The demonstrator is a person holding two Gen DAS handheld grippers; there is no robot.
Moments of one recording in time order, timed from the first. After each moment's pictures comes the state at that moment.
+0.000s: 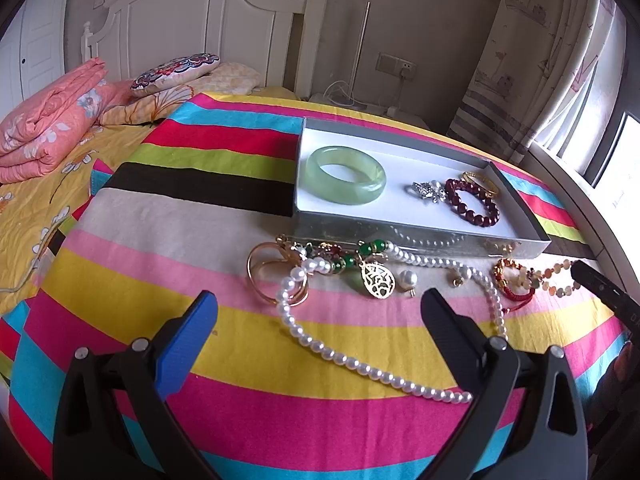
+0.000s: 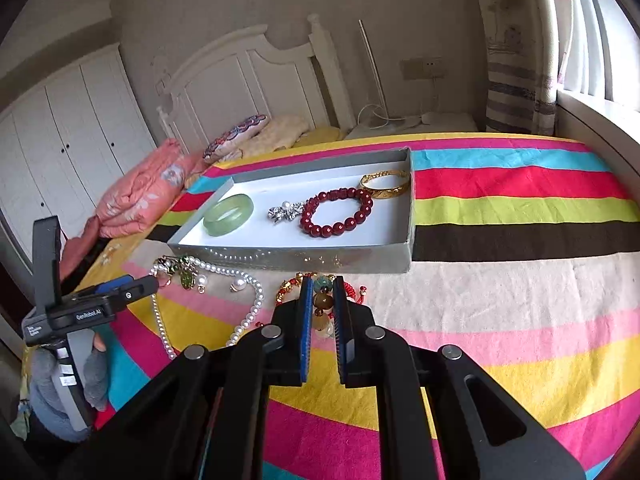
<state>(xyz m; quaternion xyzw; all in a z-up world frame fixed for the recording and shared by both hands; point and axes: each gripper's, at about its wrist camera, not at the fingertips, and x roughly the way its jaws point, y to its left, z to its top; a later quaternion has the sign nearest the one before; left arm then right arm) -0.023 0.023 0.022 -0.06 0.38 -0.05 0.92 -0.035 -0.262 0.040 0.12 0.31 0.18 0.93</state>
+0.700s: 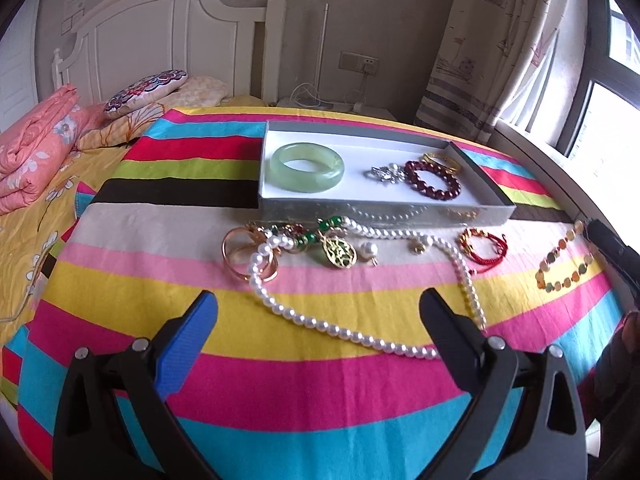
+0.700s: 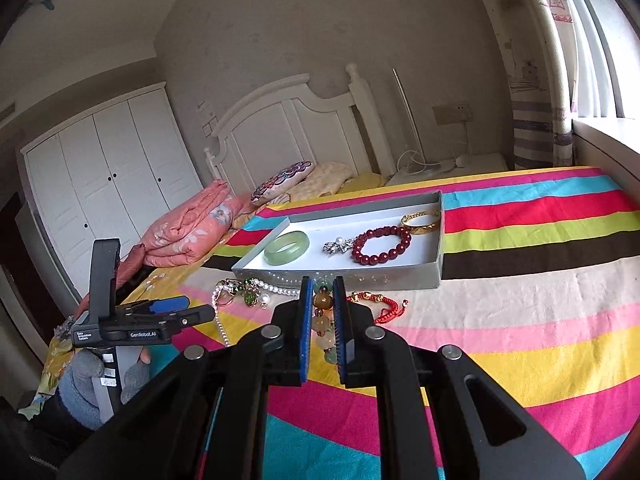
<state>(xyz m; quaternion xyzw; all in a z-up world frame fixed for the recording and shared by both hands) -0.056 0.010 0.027 -0.01 0.37 -0.11 0.92 -0.089 -0.269 0.058 0.14 0.23 0.24 0.93</state>
